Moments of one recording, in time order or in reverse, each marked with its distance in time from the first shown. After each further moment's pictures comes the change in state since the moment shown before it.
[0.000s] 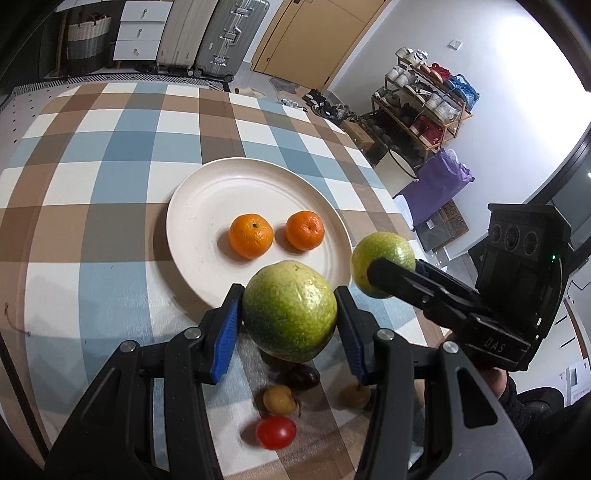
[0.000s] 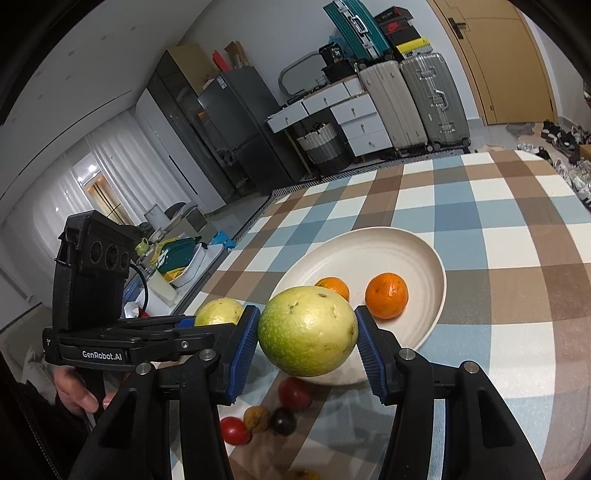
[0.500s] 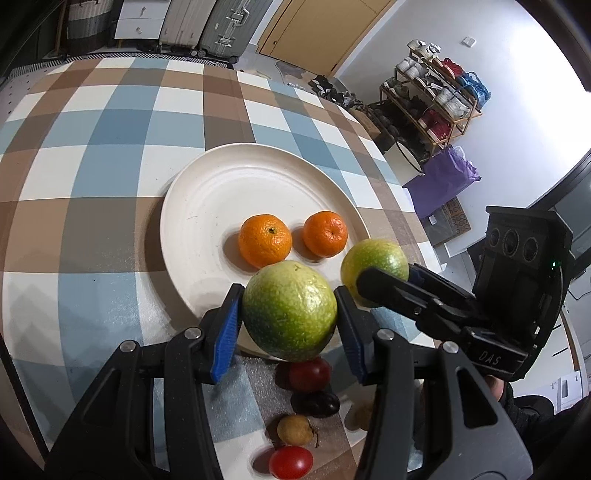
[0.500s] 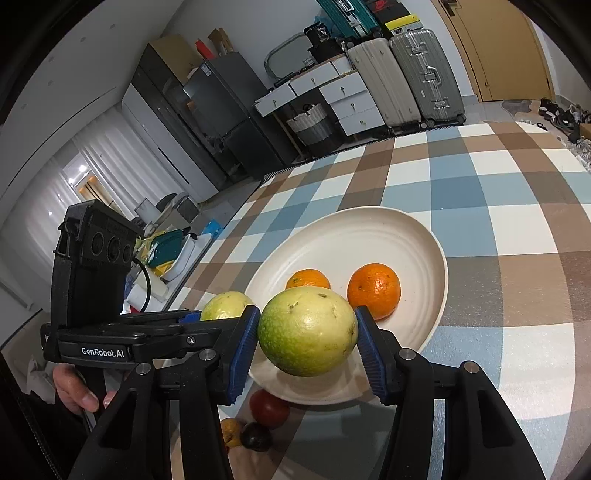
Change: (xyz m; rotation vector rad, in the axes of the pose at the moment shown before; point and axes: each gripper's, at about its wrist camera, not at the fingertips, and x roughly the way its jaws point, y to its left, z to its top) left arm 0.047 0.023 0.019 -0.043 0.066 -0.014; right arm 0.033 -0.021 0.002 0.040 0.072 -0.005
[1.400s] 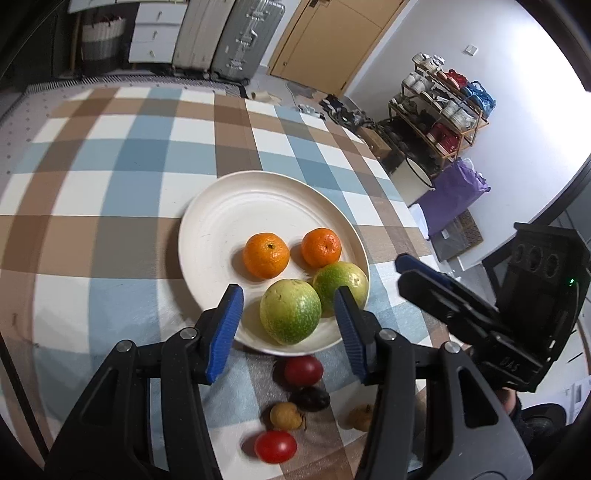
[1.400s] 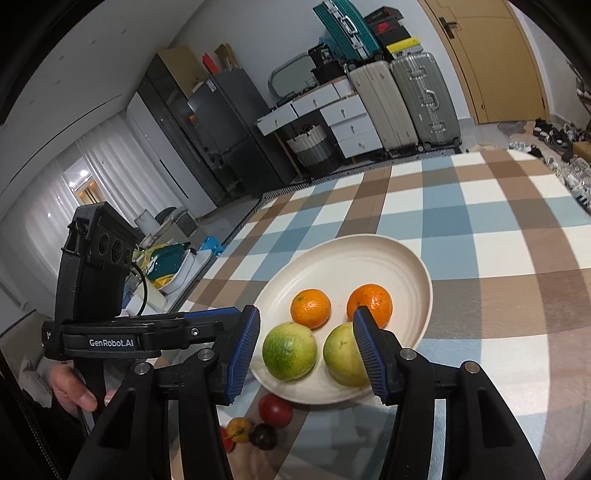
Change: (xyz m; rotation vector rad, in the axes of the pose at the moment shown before) left arm -0.039 -0.023 -0.009 0.022 -0.106 0.087; right arm -0.045 0.018 -0.001 -0.039 -0.109 -0.038
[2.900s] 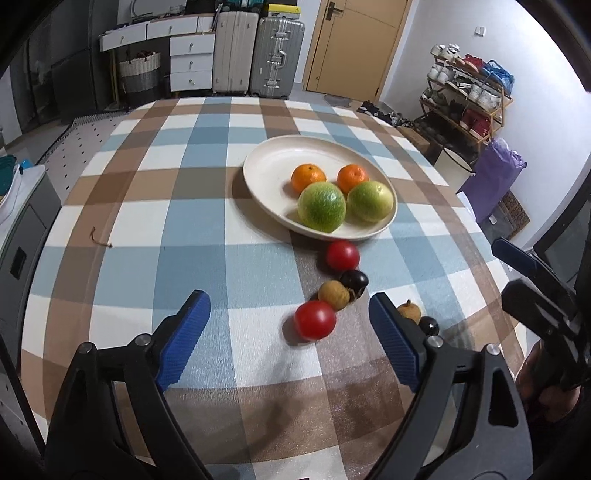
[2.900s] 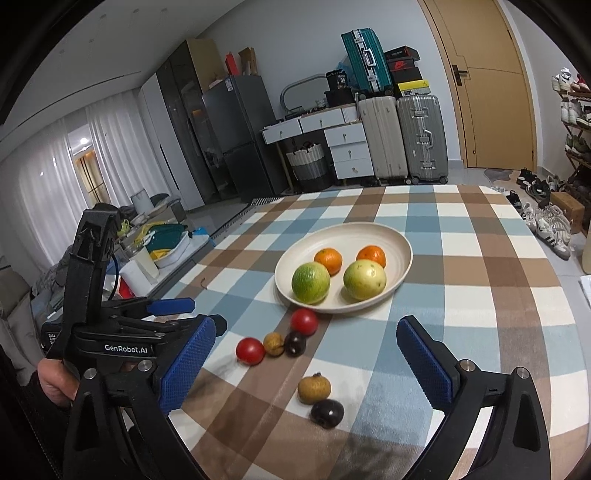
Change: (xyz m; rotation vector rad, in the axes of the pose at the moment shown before) left arm -0.071 -0.018 -0.122 0.064 -0.065 0.239; right arm -0.078 0.060 -0.080 -0.162 -0.047 -0.119
